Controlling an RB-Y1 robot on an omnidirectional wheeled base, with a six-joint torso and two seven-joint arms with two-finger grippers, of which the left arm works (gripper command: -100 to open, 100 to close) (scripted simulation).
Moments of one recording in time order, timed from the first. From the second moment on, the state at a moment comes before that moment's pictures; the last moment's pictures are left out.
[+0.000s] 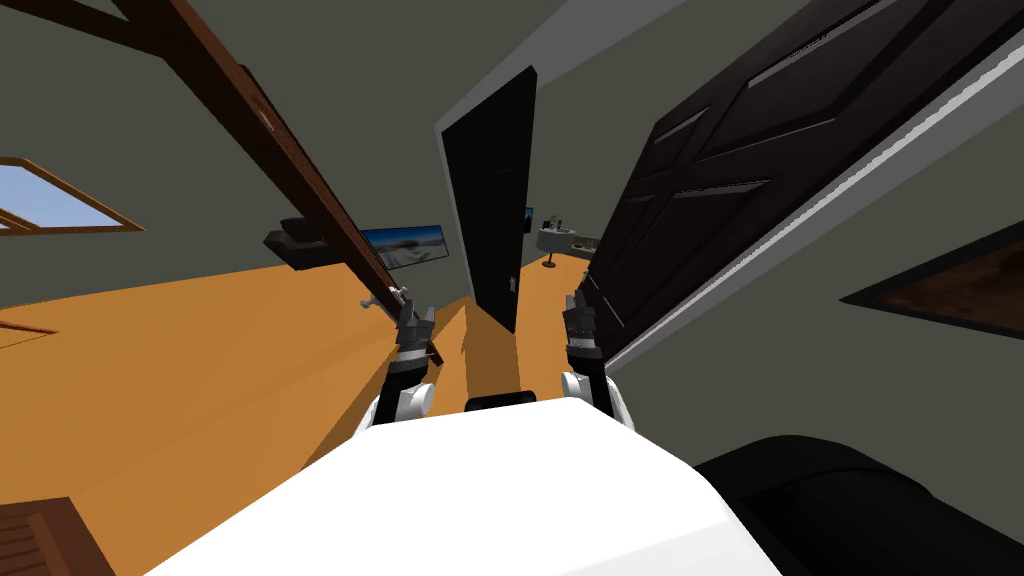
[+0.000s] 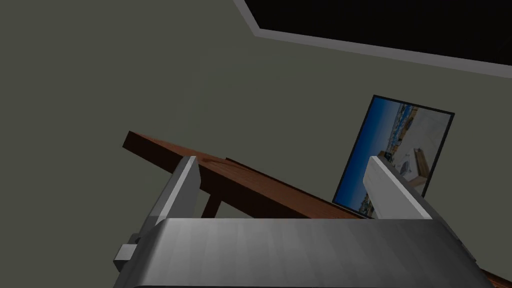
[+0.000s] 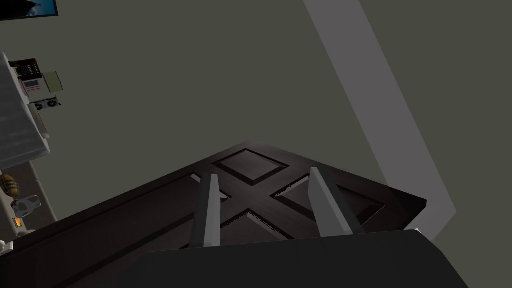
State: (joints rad) arm 0.41 0.03 -0.05 -1.99 -0.02 -0.52 0.13
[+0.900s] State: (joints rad) arm 0.28 0.07 -0.07 -1.69 -0.04 -0.58 0.15
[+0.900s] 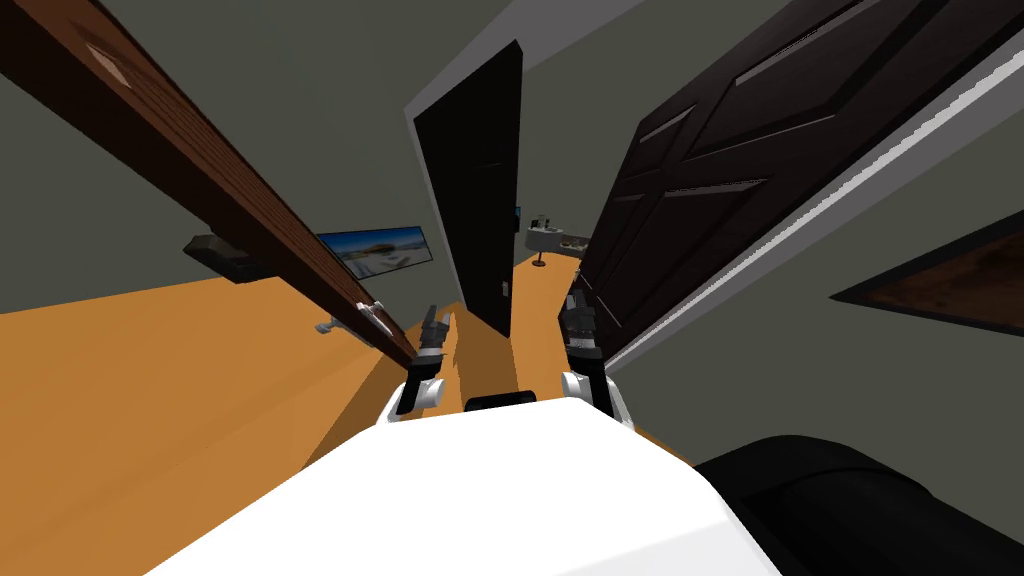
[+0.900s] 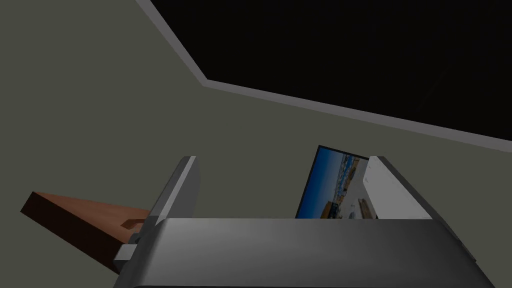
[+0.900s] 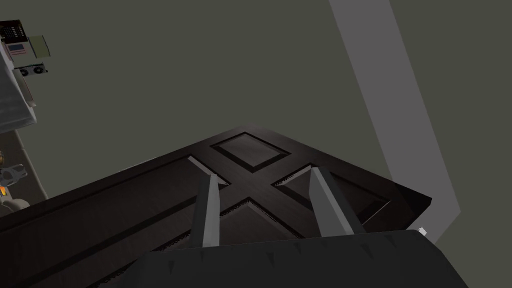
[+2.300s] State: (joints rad) arm 0.13 0.10 -0.10 -1.35 -0.06 -0.67 0.17
